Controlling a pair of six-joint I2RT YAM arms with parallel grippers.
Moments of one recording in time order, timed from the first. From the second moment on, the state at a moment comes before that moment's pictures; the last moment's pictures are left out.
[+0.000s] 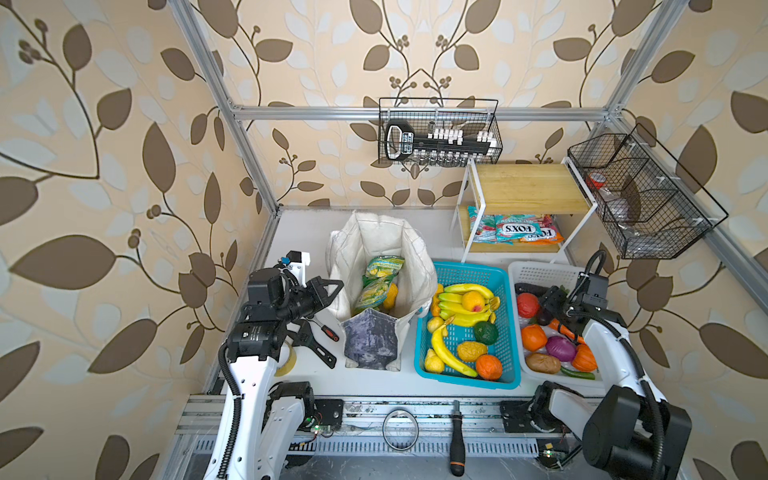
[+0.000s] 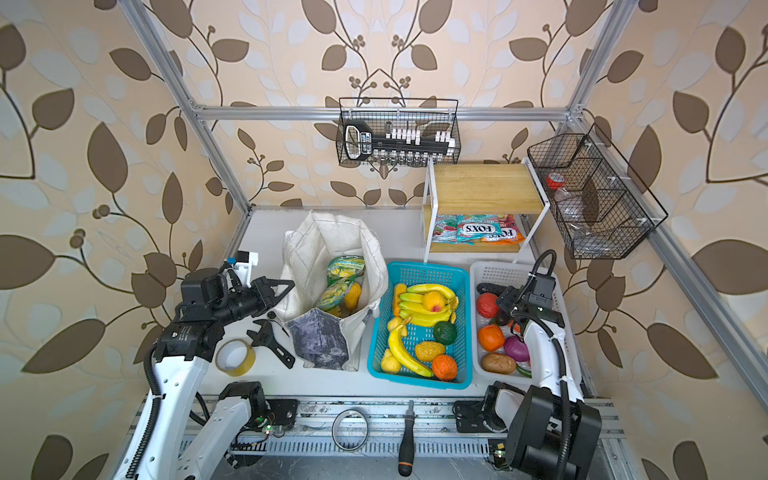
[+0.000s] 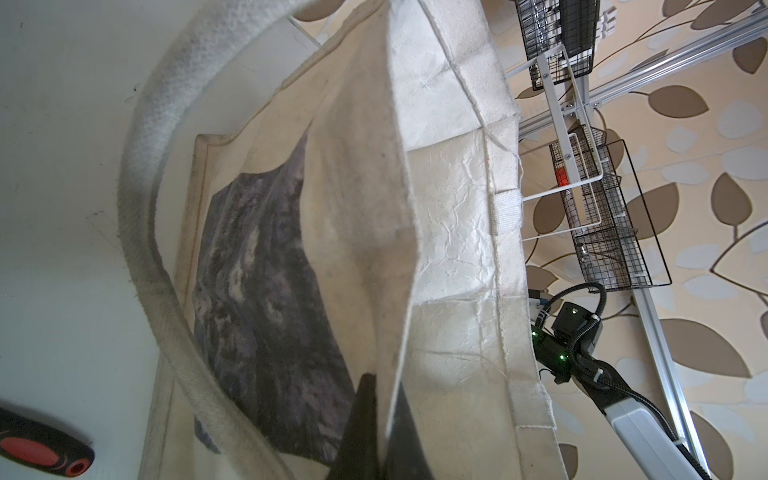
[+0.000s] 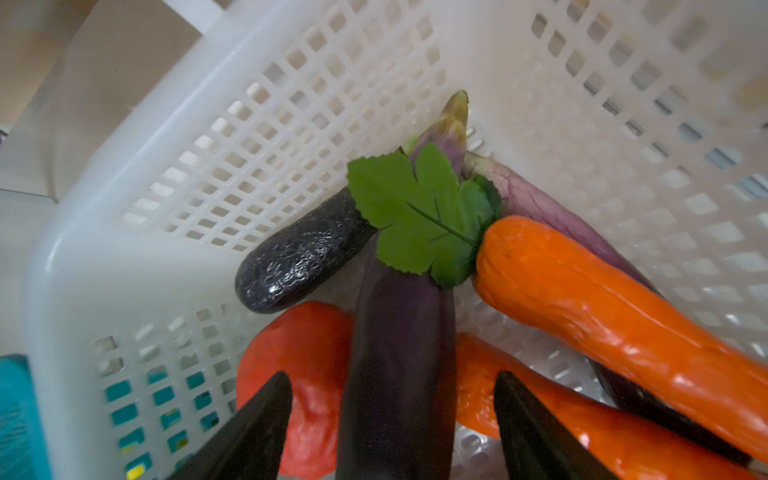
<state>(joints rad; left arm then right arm) 0.10 0.71 0.81 -0.63 0.75 -0.63 -0.39 1.10 0.63 -0.49 -0.03 0.43</state>
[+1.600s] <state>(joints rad) 0.10 0.69 0.81 -0.64 0.70 -0.63 -0.40 0.90 0.60 -0.48 -0.24 0.41</state>
